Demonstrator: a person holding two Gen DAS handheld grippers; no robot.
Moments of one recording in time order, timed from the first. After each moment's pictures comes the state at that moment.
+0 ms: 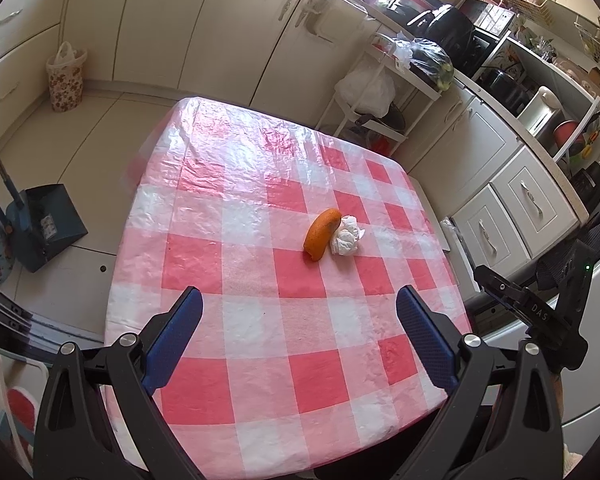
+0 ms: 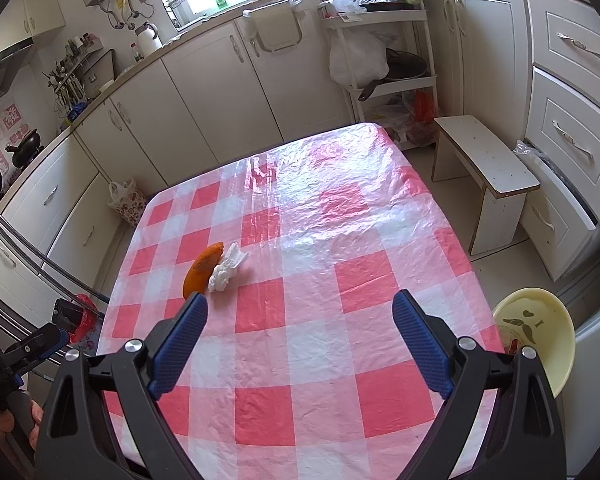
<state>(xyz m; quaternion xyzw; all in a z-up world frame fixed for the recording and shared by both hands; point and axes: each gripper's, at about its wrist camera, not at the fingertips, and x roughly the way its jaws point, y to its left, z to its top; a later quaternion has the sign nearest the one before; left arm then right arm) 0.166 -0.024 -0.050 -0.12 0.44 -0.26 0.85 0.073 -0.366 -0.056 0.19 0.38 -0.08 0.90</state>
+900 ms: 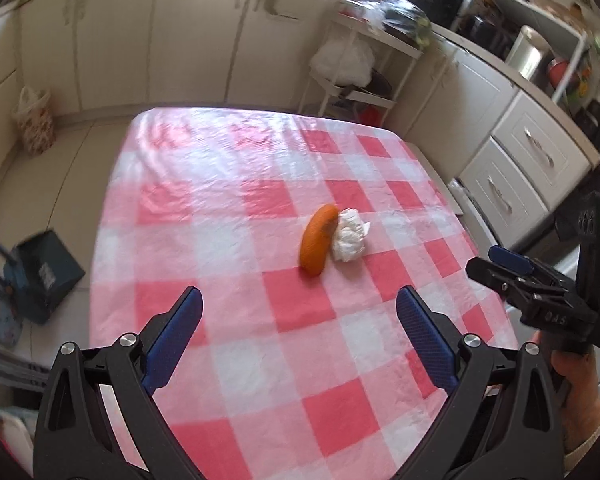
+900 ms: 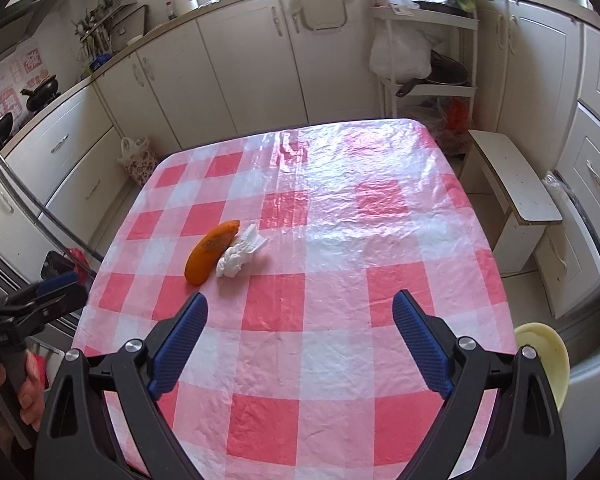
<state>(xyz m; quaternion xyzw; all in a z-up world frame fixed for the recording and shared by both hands) 0.211 -0.084 -0.065 -0.01 0.44 -0.30 0.85 0.109 -0.341 -0.072 0.11 0.41 -0.03 0.90</state>
